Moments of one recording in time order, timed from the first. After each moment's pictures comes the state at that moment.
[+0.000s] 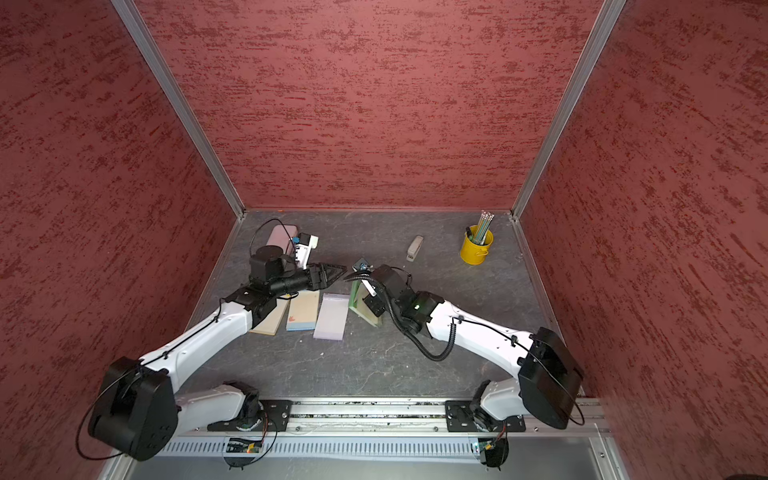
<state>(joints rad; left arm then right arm) -0.34 1.19 0.71 0.11 0.65 -0.55 0.88 1.40 0.99 -0.23 0.22 -0.05</state>
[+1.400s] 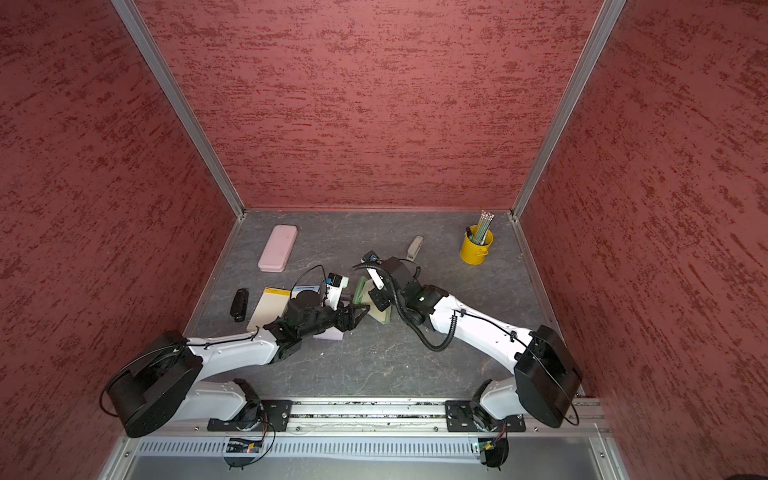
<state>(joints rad) -0.70 1.36 0.44 0.54 0.24 -0.47 0.80 1.41 0.99 -0.24 0.10 0.04</state>
